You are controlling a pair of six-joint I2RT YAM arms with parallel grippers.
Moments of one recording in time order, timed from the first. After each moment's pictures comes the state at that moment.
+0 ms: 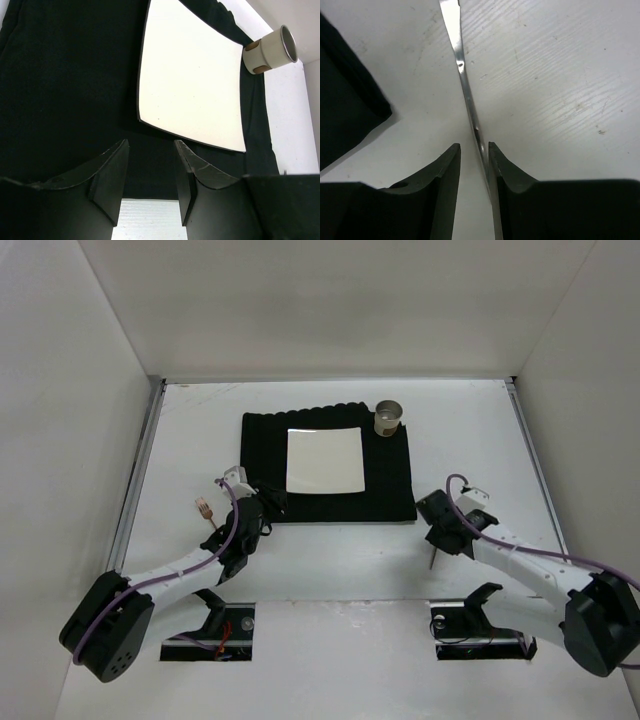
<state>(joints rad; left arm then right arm) -0.62 1.04 0.24 0.44 -0.42 -0.85 0.58 1.04 0.54 -0.71 0.54 1.10</state>
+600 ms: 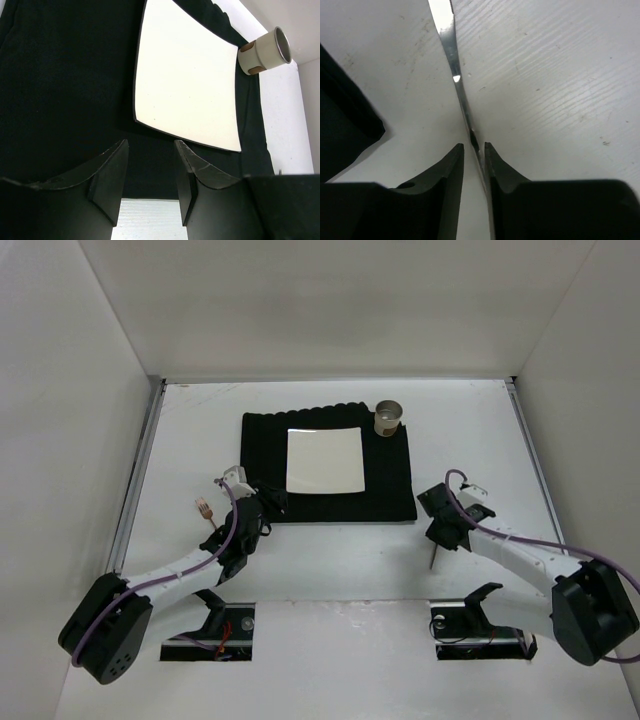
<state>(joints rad) -0.62 1.03 0.24 0.44 -0.42 -0.86 0.50 1.13 0.56 -0.66 0.50 1.04</state>
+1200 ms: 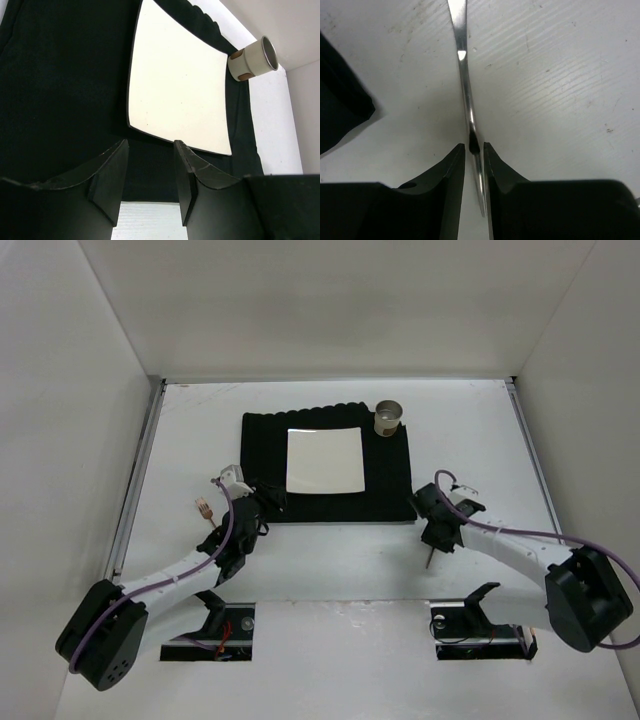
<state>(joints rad) -0.61 0.99 0.24 0.44 -0.41 -0.86 0.55 1.21 0.59 -0.71 0.46 1.04</state>
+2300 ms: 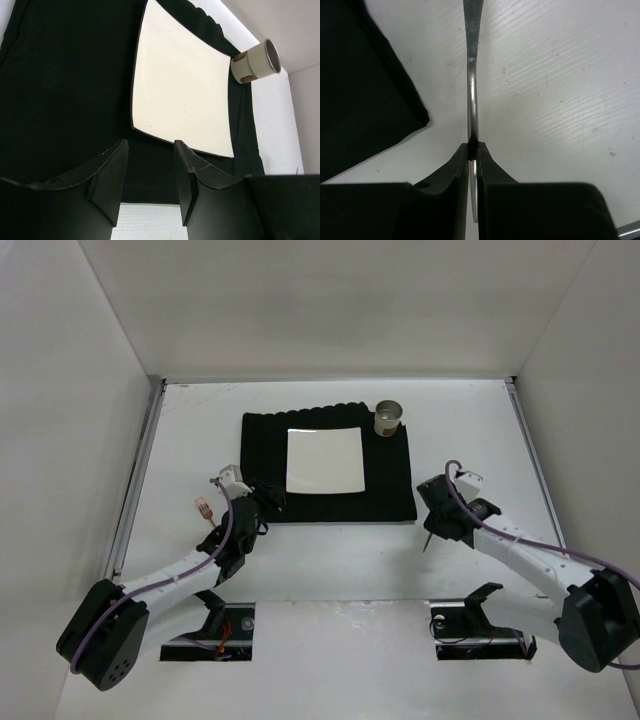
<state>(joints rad) -0.60 0.99 0.24 0.44 -0.41 -0.86 0.53 1.10 0.62 -0.66 0.49 0.95</state>
